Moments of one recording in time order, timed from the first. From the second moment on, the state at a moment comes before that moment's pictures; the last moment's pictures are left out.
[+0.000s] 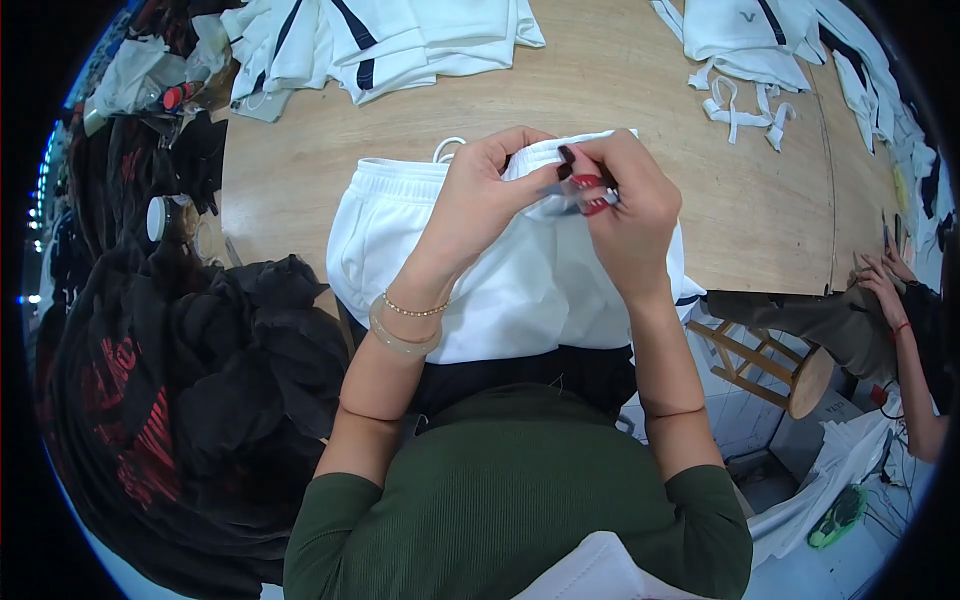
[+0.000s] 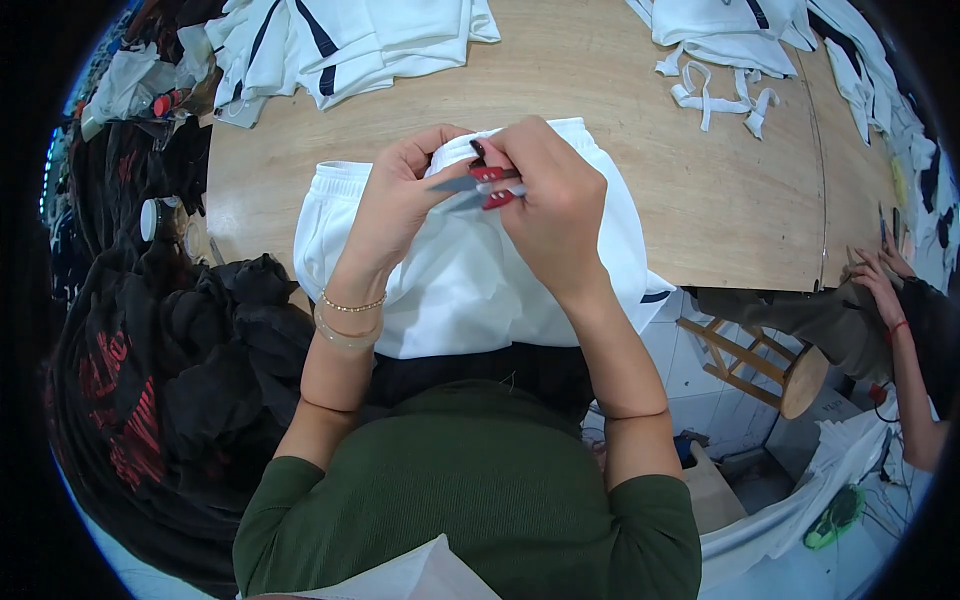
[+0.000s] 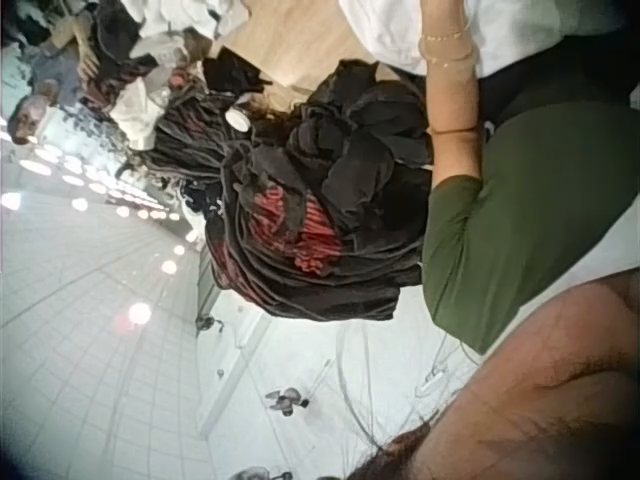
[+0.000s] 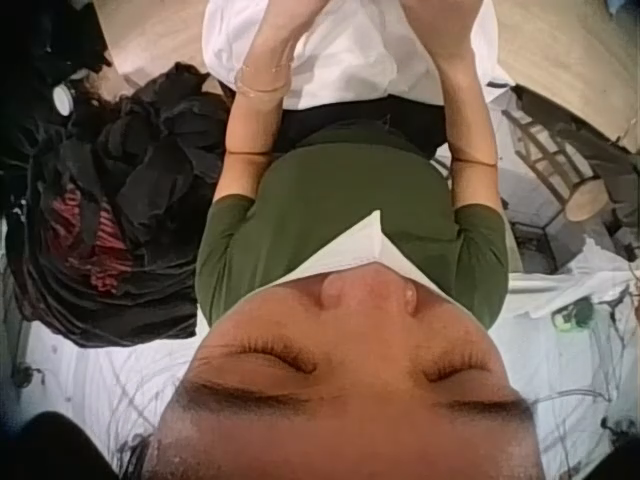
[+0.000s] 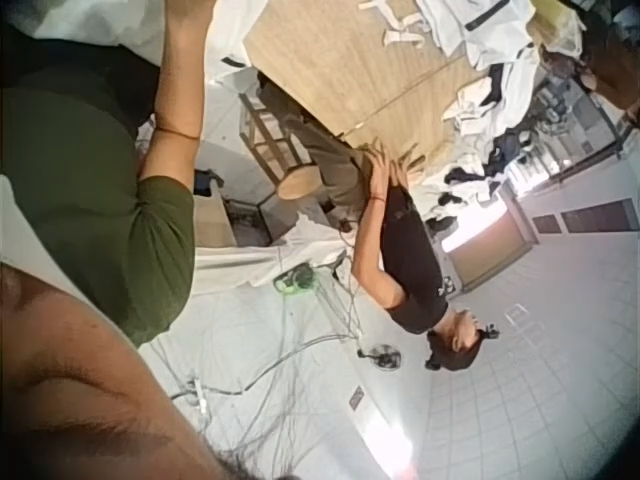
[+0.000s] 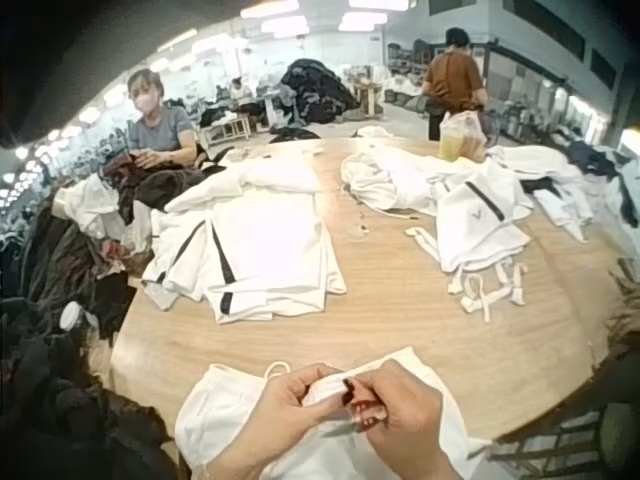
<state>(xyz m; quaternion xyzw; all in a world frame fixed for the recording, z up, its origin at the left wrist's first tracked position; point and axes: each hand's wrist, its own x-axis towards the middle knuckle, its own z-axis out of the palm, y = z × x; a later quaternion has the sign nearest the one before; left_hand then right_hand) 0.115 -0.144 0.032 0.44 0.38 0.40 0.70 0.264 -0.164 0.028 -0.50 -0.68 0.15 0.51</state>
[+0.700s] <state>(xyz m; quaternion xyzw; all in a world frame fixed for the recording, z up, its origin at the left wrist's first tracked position) 0.111 -0.145 0.031 0.44 0.38 0.42 0.70 0.304 -0.180 0.037 -0.53 -0.62 0.28 0.51</state>
